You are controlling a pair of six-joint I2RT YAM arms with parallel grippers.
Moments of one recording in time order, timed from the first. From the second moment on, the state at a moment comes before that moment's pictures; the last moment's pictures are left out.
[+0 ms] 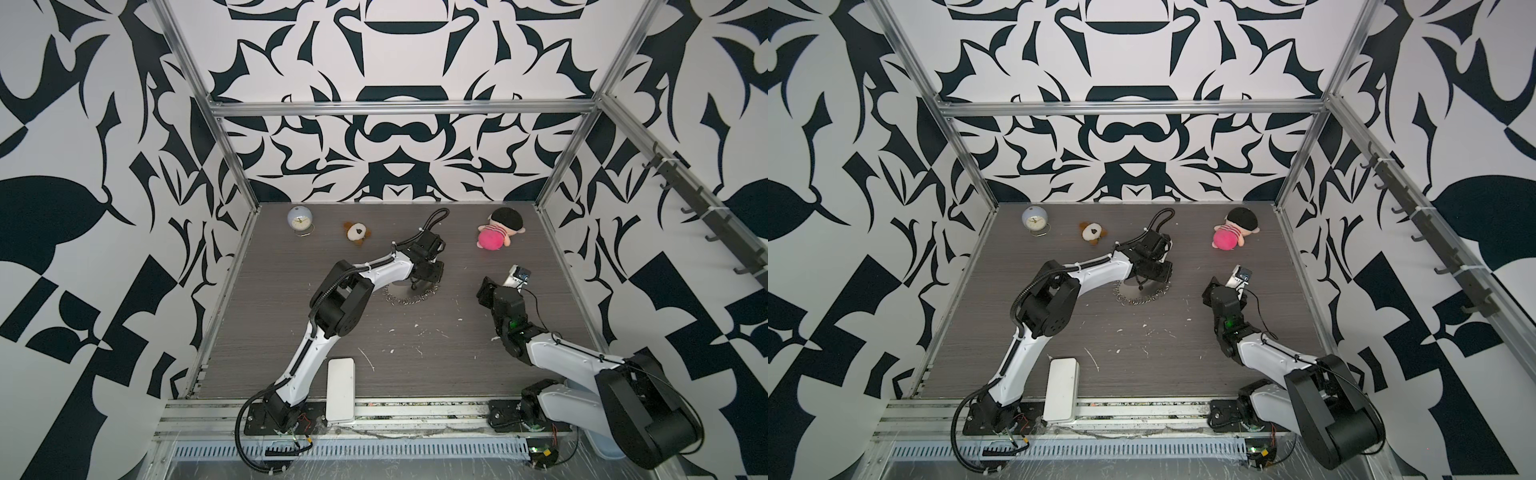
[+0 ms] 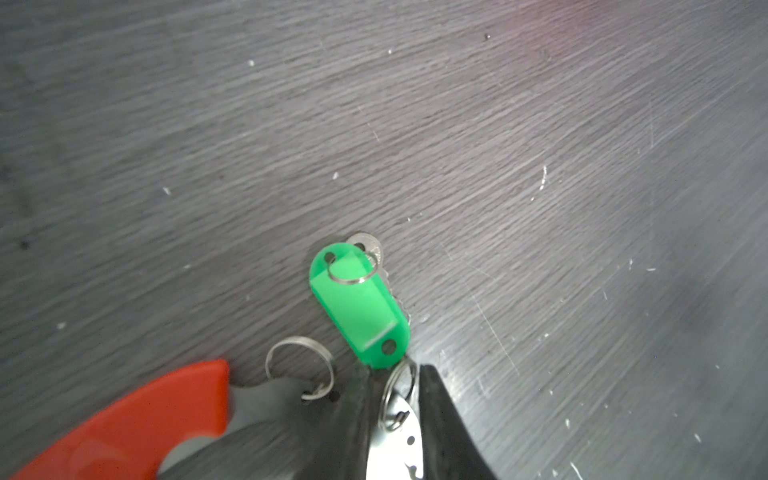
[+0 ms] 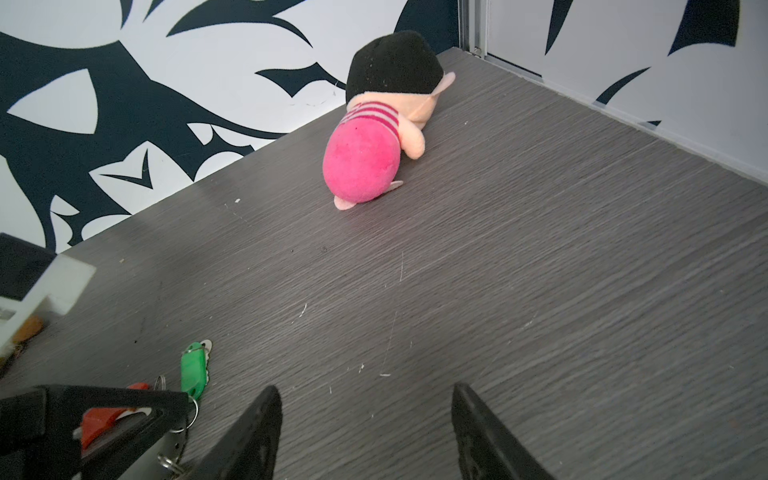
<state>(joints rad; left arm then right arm) -0.80 2.33 1.81 -0.42 0.12 -0.38 0.36 1.18 0.28 0.44 0.49 0.60</state>
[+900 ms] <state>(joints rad) -0.80 2.15 1.53 -0.29 0.19 -0.26 0.36 1.18 0.29 0.44 0.50 0.60</state>
